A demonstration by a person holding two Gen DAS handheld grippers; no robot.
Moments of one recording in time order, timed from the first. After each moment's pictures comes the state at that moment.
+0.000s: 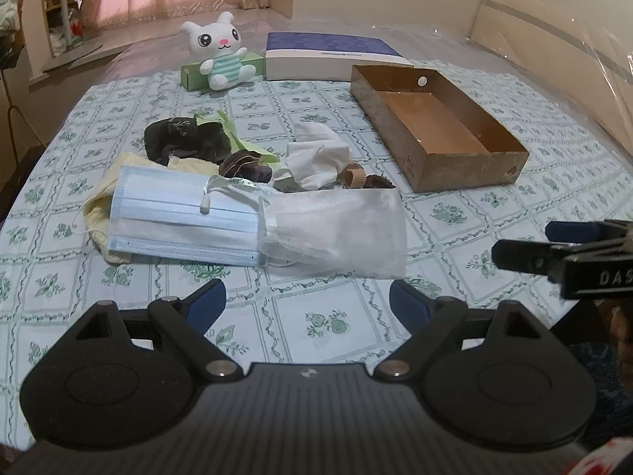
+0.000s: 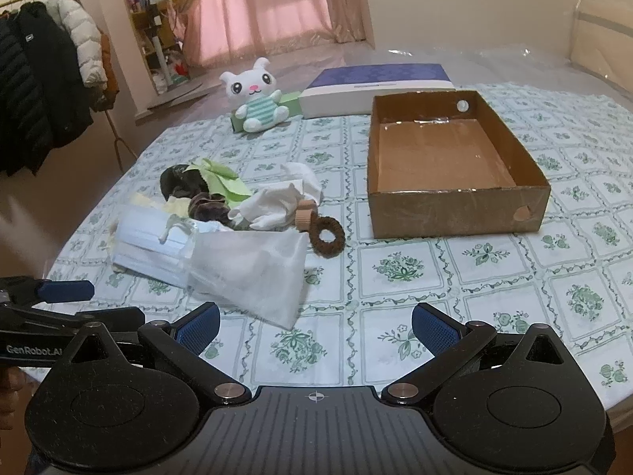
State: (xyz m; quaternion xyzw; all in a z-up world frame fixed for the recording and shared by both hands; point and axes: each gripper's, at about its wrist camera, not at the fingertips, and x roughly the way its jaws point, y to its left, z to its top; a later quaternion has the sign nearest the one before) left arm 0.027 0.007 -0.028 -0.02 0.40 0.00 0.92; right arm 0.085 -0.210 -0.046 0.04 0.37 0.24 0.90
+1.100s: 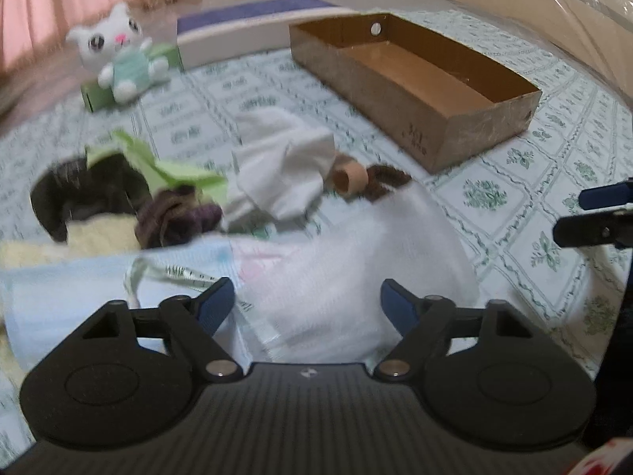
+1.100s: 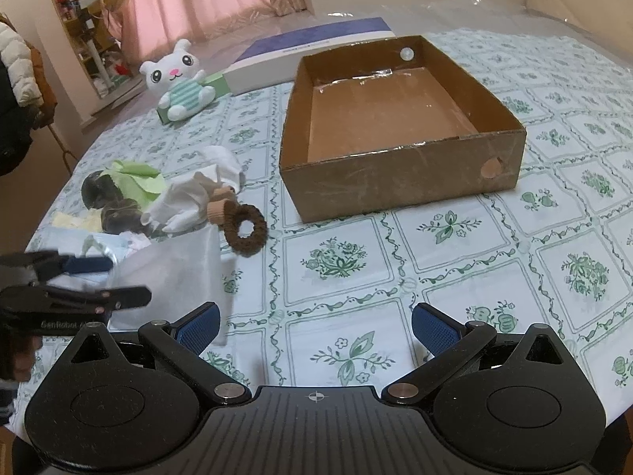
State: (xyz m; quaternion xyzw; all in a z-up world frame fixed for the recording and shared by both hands) left arm 0.152 0.018 -0.100 0.07 0.43 -0.12 0.89; right arm 0.152 -0.236 -0.093 0.07 0.42 0.17 0.89
